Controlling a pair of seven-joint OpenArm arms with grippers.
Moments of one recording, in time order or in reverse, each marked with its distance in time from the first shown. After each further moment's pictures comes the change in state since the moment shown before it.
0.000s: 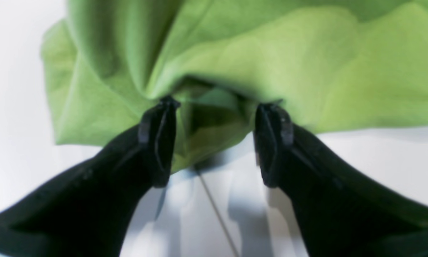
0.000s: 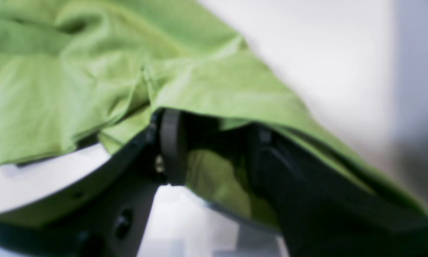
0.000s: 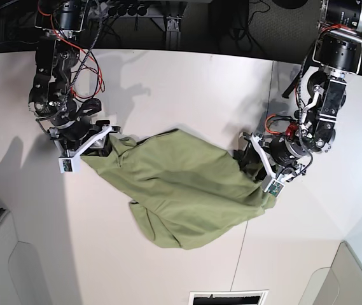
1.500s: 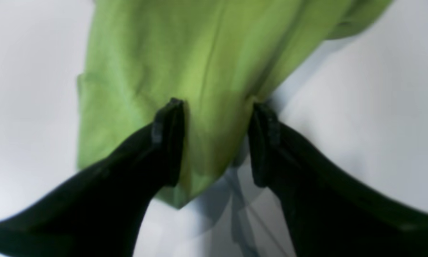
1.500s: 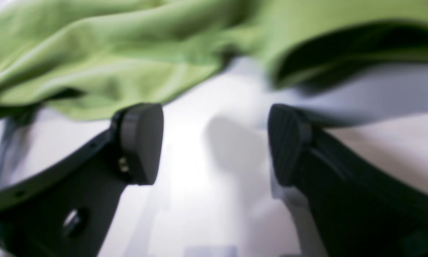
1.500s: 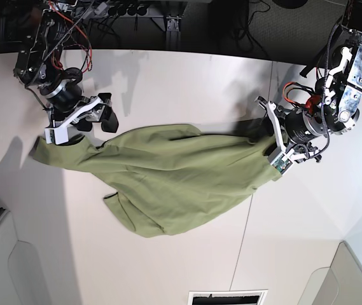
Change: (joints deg) left arm 12.4 -12.7 0.1 26.7 -6.9 0.7 14.7; right arm -9.8 -1.7 9.8 8.2 15.9 10.1 -10.0
